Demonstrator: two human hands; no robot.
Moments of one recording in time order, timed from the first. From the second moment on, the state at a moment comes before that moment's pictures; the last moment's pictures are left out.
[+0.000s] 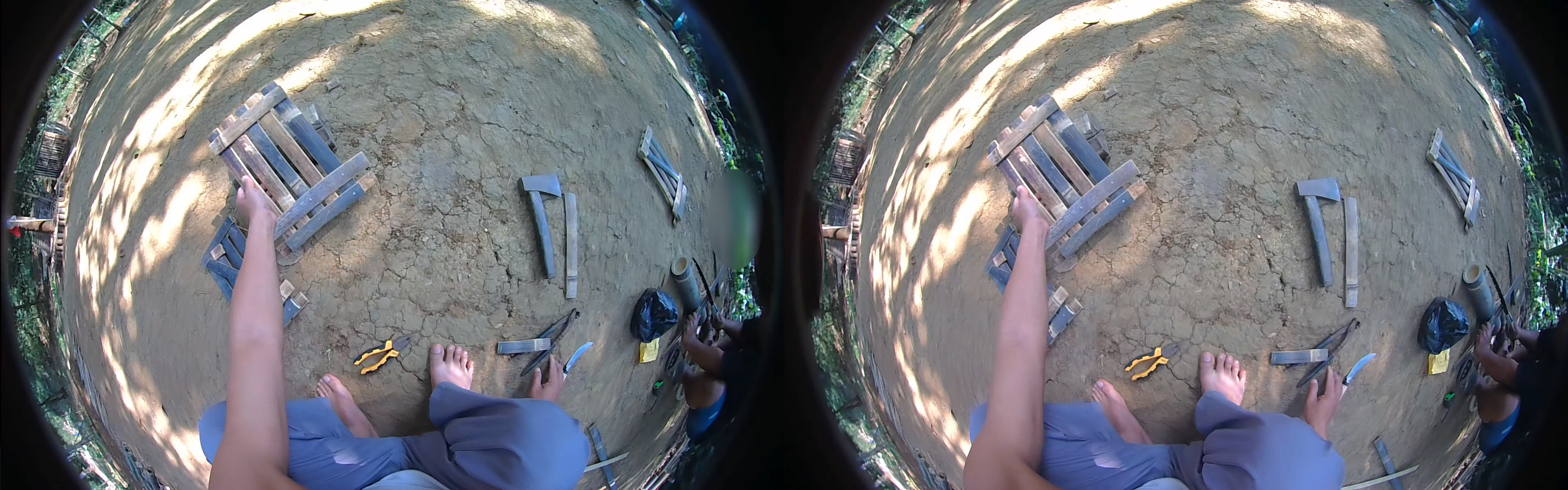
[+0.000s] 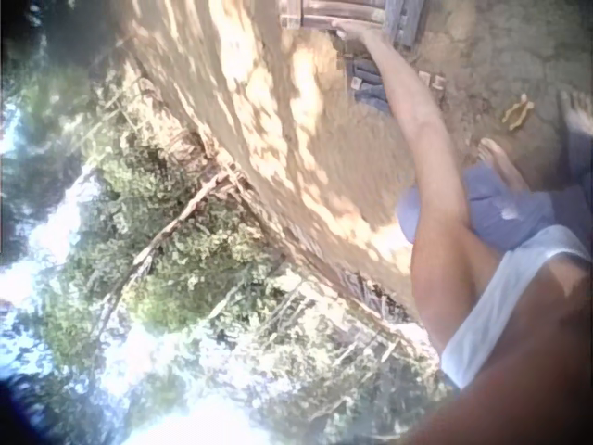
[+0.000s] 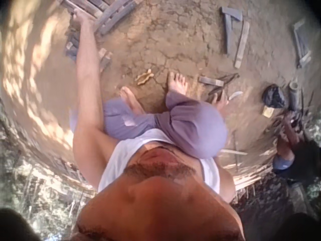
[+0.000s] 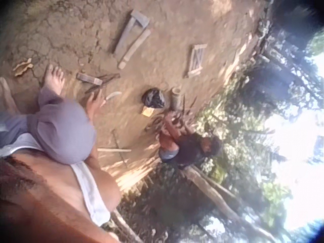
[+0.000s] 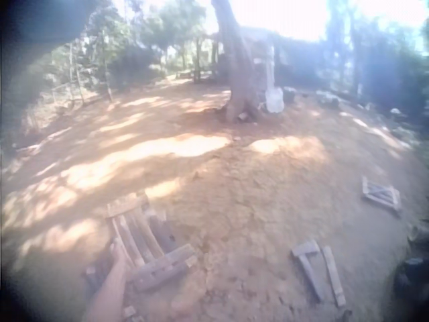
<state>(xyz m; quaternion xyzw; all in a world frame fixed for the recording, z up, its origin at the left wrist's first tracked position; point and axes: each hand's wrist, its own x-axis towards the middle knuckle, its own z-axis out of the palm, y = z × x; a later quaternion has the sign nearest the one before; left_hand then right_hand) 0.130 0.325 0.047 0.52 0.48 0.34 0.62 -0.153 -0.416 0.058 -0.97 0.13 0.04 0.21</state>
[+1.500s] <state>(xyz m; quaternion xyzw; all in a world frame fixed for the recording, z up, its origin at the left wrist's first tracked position) 0.154 0.336 0.077 0.99 0.10 -0.04 -0.03 -0.075 -0.368 0.084 -0.97 0.18 -0.06 0.16</state>
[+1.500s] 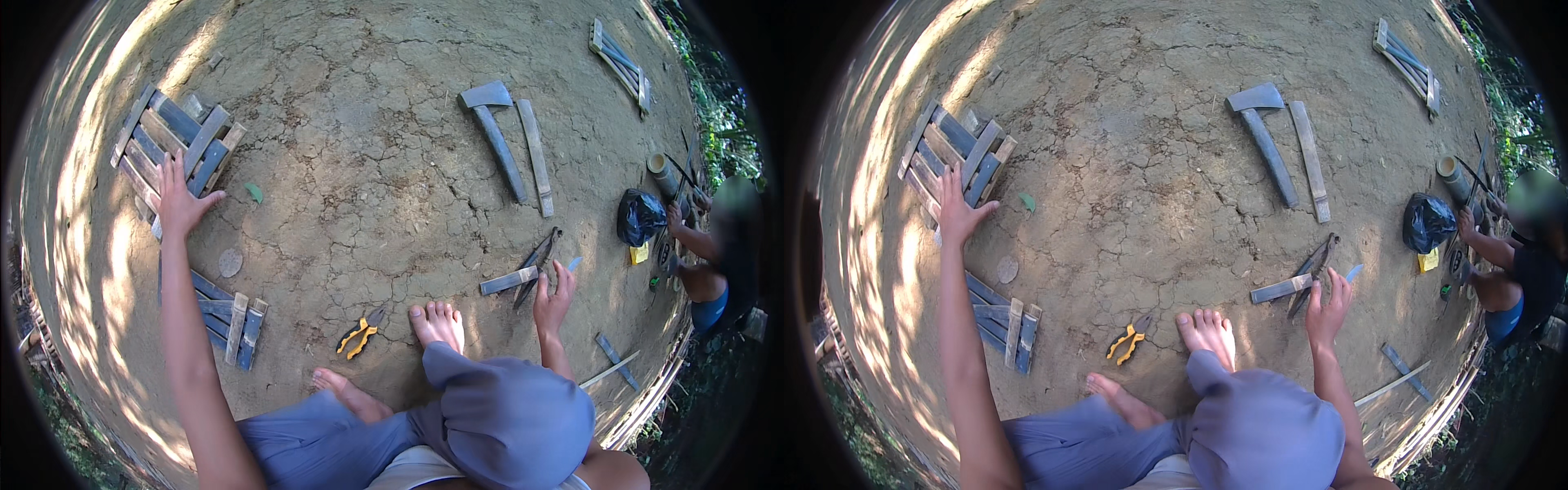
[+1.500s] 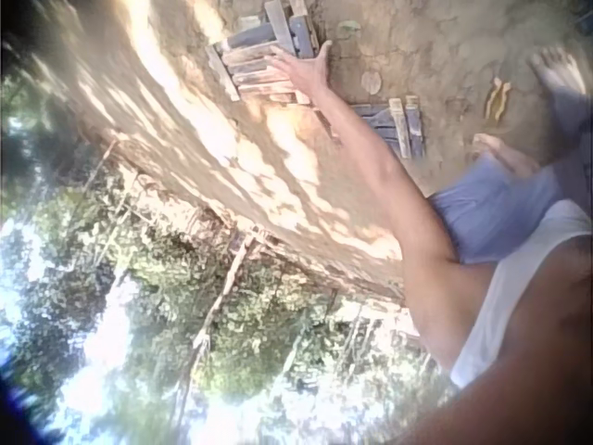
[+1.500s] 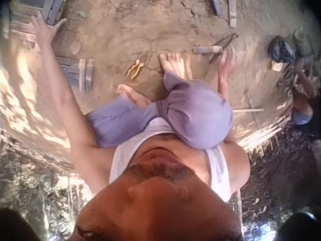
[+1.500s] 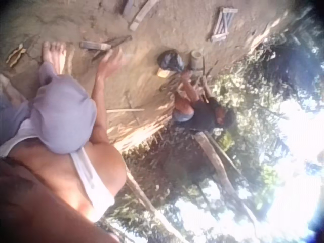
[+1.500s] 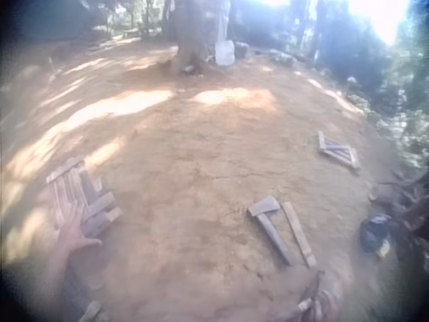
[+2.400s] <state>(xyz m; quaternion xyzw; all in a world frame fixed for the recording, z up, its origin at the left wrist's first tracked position) 0.039 0.253 0.042 0.97 0.14 0.14 0.11 -0.168 -0.408 0.049 -0.98 0.07 -0.01 0.20</state>
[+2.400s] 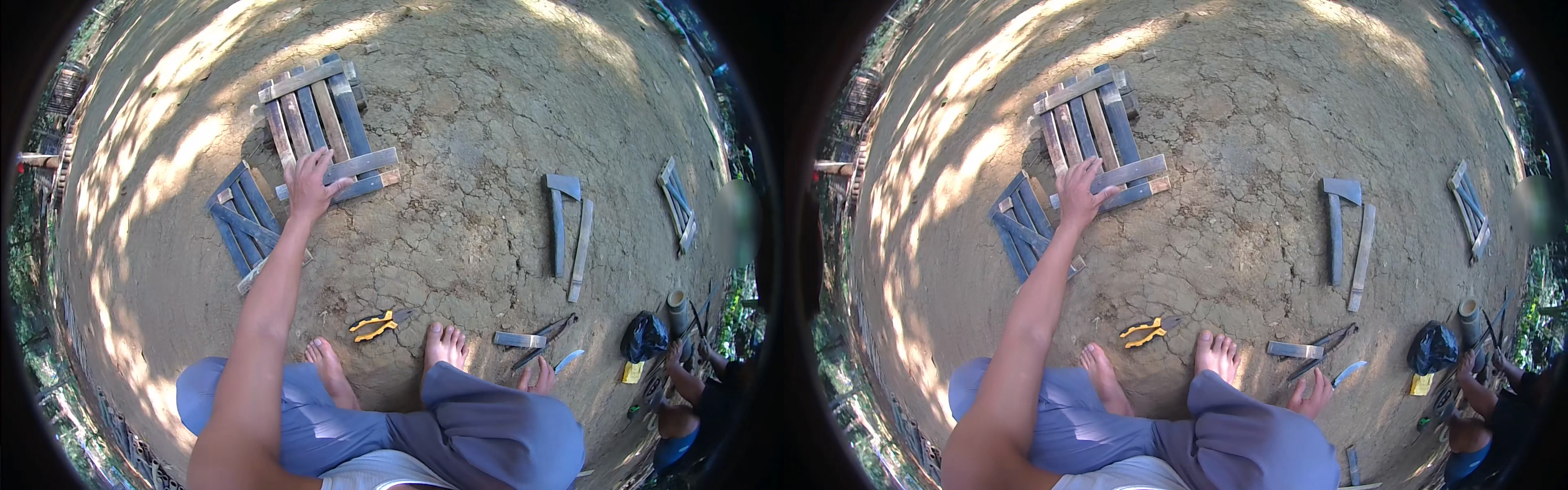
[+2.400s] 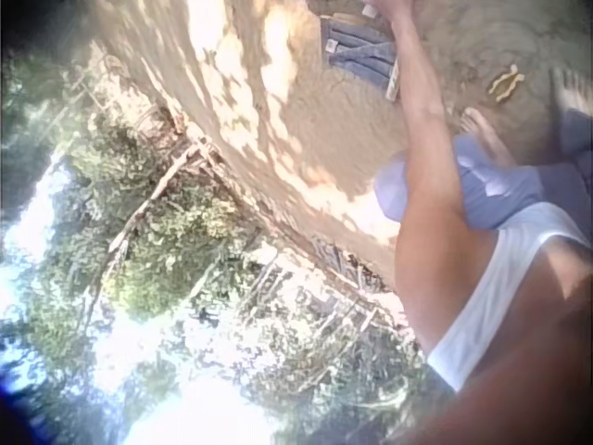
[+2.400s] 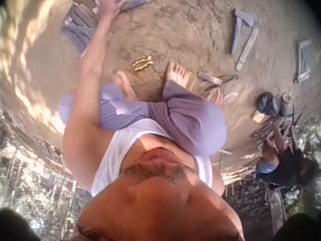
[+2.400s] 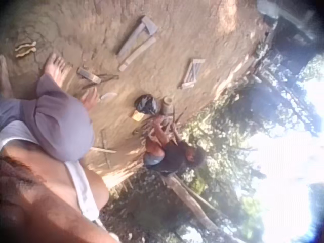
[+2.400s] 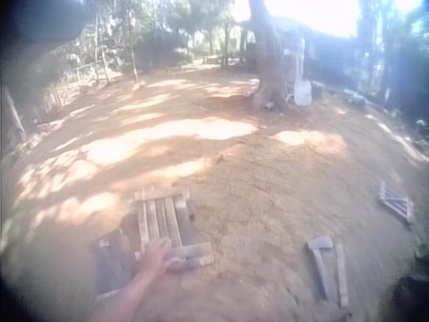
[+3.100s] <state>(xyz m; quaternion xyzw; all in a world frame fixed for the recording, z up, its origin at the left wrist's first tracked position) 0.088 0.231 0.042 0.60 0.47 0.12 0.64 -0.129 -0.294 0.090 -0.87 0.05 0.15 0.46</state>
